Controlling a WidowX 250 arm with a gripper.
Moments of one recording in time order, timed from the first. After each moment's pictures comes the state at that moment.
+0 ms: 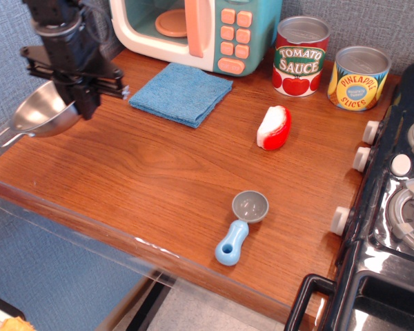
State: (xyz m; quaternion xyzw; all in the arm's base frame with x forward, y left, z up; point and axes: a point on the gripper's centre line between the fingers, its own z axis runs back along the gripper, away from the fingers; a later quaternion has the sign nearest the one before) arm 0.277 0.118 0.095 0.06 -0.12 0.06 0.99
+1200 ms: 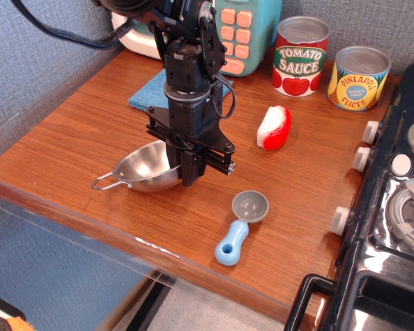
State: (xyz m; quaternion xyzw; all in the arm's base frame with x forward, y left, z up) arm 0.280 0.002 0.036 0.00 -0.01 -0.09 1.00
